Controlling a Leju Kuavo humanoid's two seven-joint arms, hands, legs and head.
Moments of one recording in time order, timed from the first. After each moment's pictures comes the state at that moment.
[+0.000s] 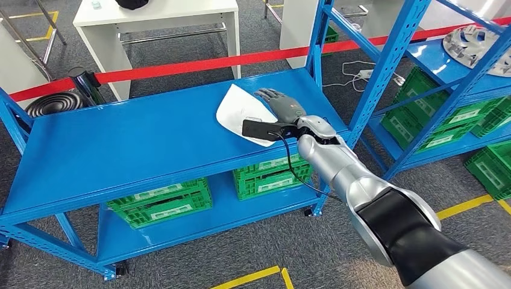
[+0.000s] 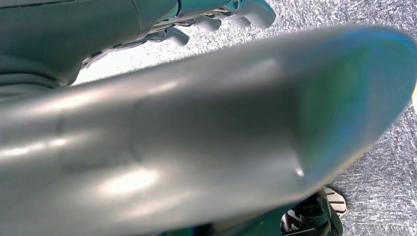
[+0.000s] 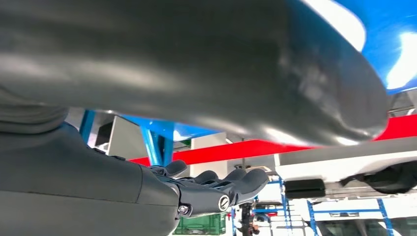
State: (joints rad) left arm -0.15 -0.17 0.64 -0.20 -0.93 0.10 -0.07; right arm -0.87 -0.13 0.39 -0.50 1.01 -0.17 -0.48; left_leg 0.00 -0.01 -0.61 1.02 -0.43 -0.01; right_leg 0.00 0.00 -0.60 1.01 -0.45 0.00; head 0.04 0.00
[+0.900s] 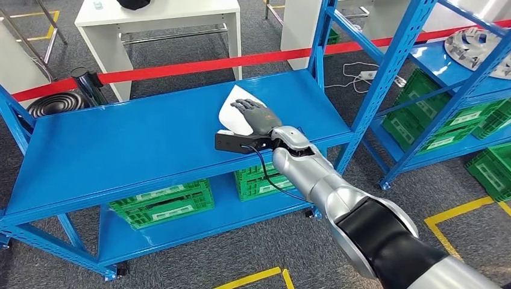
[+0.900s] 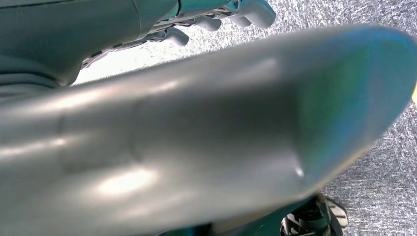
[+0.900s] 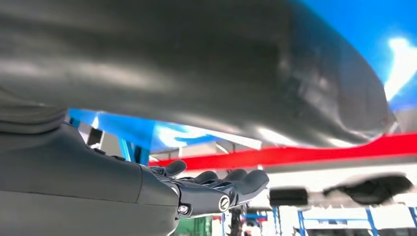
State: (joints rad) left arm -0.15 -0.18 0.64 -0.20 -0.93 0.11 -0.05; right arm -0.83 0.00 0.39 -0.51 1.10 -0.18 -0.39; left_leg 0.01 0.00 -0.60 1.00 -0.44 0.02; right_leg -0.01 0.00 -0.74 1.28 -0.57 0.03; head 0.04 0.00
